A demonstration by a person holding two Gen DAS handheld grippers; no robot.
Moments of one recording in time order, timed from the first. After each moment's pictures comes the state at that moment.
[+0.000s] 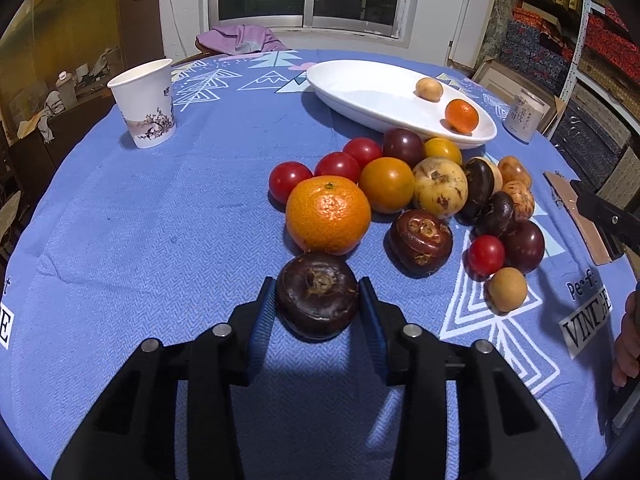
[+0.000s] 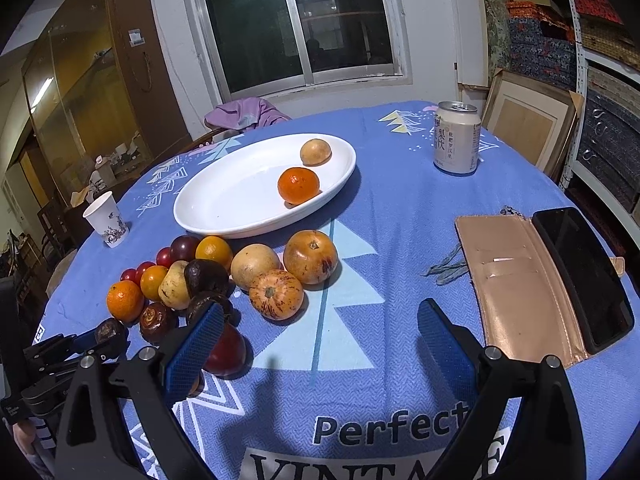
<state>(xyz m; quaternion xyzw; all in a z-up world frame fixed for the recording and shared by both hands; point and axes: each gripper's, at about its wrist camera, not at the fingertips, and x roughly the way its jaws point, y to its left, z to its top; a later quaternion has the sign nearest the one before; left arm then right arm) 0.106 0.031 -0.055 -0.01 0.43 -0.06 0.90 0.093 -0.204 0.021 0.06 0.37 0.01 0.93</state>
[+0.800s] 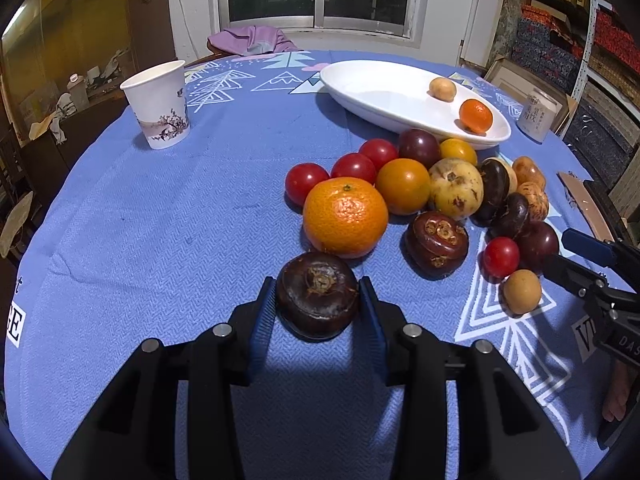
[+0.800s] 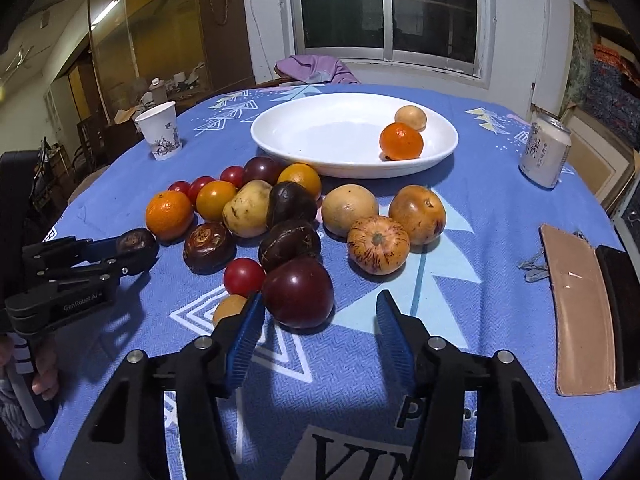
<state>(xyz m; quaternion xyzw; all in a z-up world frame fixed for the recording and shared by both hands) 0.106 0.033 -0.054 0.01 0.43 -0.04 0.90 0.090 -0.141 -0.005 -0.04 0.41 0.11 0.90</state>
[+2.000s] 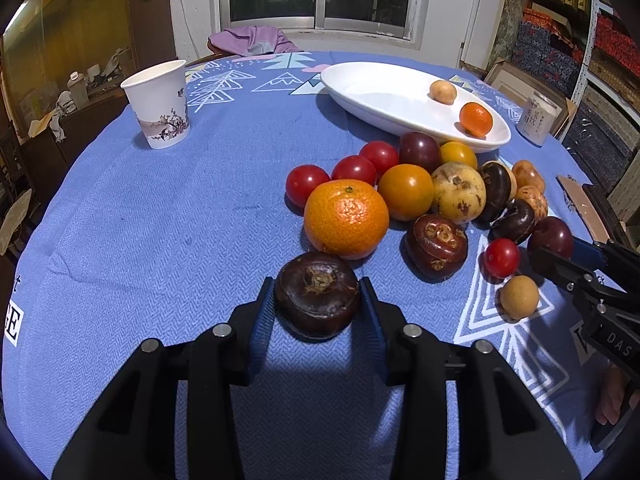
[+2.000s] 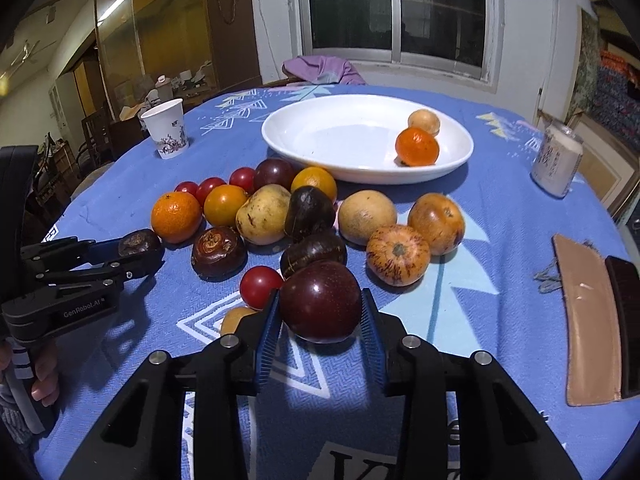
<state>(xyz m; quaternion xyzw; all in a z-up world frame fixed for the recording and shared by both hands) 0.105 0.034 -0.055 0.00 0.42 -0.04 0.91 0.090 -0.127 -0.004 -0.06 0.40 0.12 0.91</state>
